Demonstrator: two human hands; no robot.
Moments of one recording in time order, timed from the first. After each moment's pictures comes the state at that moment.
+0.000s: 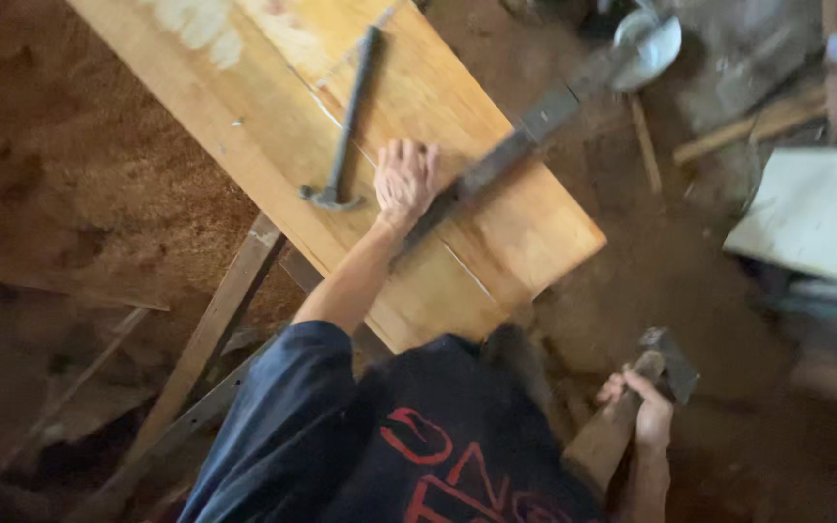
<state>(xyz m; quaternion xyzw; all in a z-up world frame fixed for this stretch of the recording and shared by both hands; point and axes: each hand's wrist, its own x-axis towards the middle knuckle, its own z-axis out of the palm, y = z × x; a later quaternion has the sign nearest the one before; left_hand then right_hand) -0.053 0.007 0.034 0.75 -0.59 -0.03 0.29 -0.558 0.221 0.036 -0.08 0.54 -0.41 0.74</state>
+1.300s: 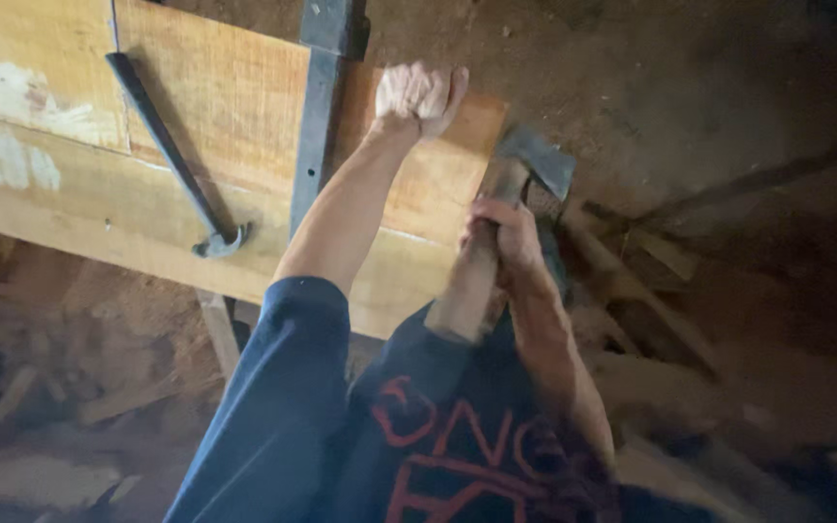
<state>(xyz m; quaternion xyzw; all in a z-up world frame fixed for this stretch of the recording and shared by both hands) -0.261 -0.082 -0.023 0.50 -0.84 -0.18 -0.08 -0.403 0.149 0.072 0.02 0.46 -0.46 0.76</state>
